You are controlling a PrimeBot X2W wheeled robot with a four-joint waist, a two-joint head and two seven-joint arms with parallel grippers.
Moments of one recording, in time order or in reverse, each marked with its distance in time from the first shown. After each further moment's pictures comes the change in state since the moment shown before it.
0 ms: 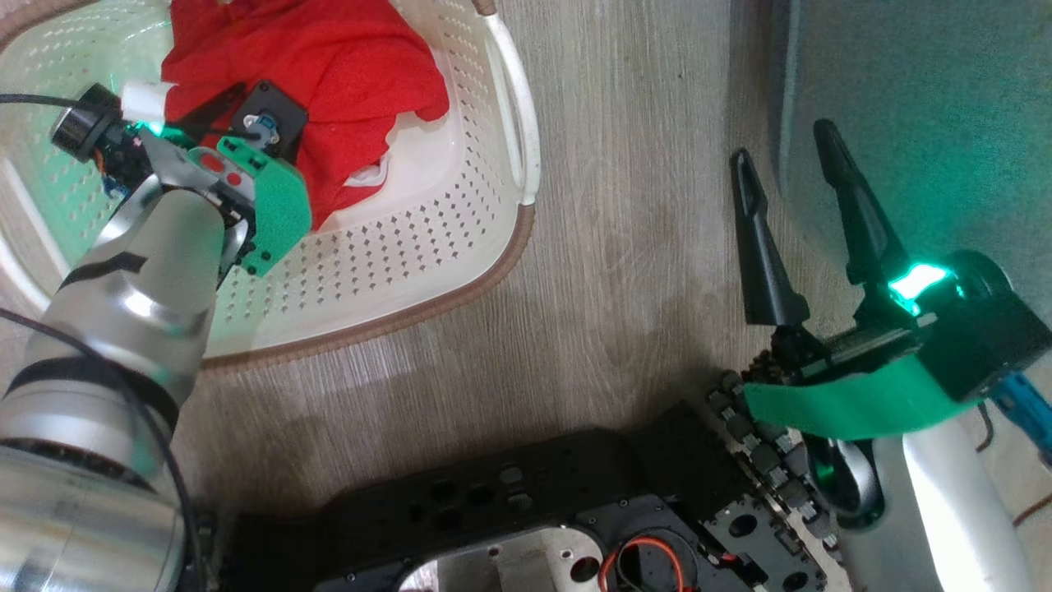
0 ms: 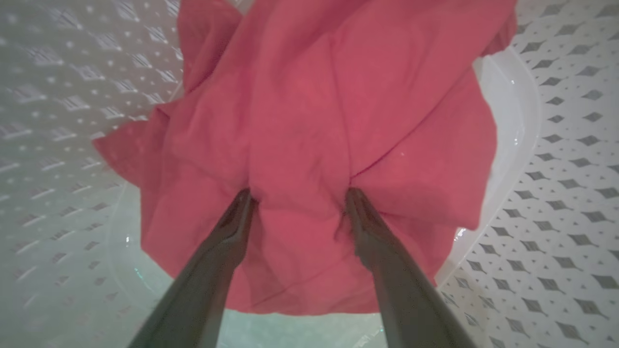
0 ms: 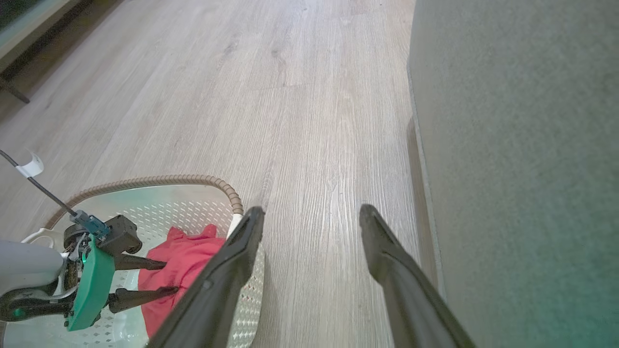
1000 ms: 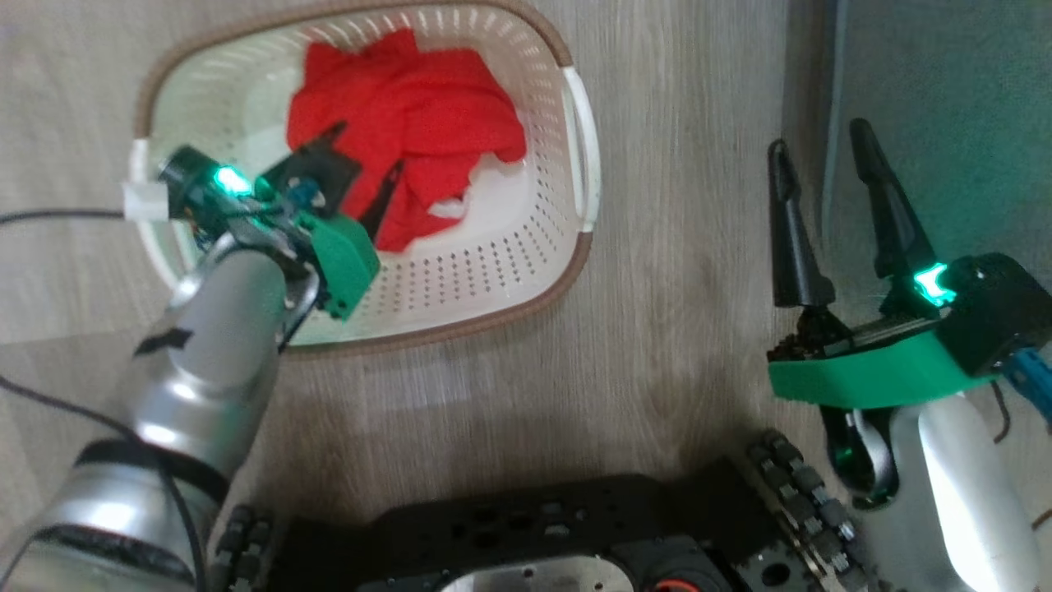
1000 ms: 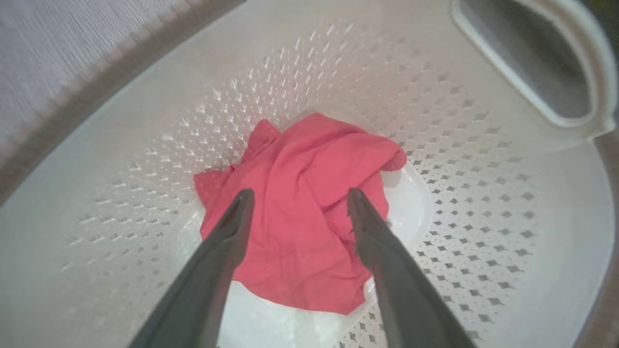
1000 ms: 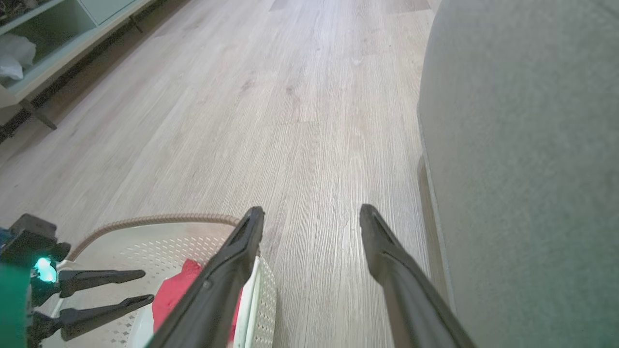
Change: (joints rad) left arm 0.247 -0.011 0.121 -0.369 -0.094 -0.062 -0.053; right arm -0.017 0.000 -0.071 0.082 -0.007 0.000 0.000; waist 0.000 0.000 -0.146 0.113
